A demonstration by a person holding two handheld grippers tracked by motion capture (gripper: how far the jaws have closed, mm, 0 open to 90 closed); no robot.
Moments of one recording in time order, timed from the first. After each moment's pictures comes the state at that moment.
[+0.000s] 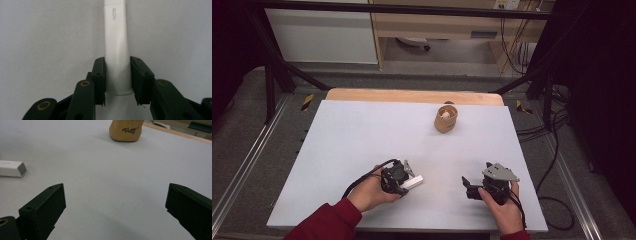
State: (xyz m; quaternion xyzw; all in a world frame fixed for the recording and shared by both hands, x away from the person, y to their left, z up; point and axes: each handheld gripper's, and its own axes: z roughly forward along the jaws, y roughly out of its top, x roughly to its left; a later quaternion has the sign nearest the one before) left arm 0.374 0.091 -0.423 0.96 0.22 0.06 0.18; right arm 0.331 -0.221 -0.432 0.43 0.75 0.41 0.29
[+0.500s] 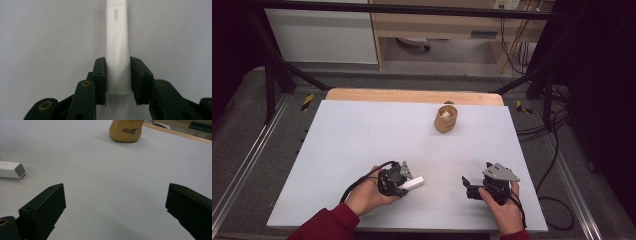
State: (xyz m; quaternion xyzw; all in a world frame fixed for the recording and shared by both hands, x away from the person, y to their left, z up) left arm 0.369 0.098 -0.425 0.96 0.20 0.07 0.21; right arm 0.331 -0.221 -0.432 0.43 0.75 0.41 0.29
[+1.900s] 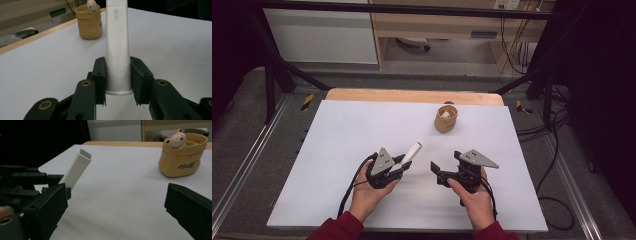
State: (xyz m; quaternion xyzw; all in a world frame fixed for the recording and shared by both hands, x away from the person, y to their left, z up) left arm 0.368 0.128 -0.419 0.79 0.26 0.23 0.51; right arm 0.348 -0.141 -0.394 0.45 0.68 0.54 0.19
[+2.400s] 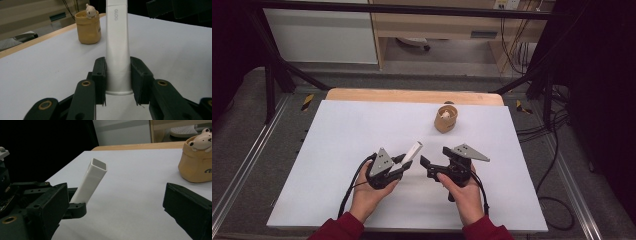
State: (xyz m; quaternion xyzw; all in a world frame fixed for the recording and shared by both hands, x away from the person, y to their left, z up) left arm 0.366 0.128 -0.417 0.78 0.26 0.23 0.52; right arm 0.360 -0.118 -0.388 0.46 0.66 0.57 0.15
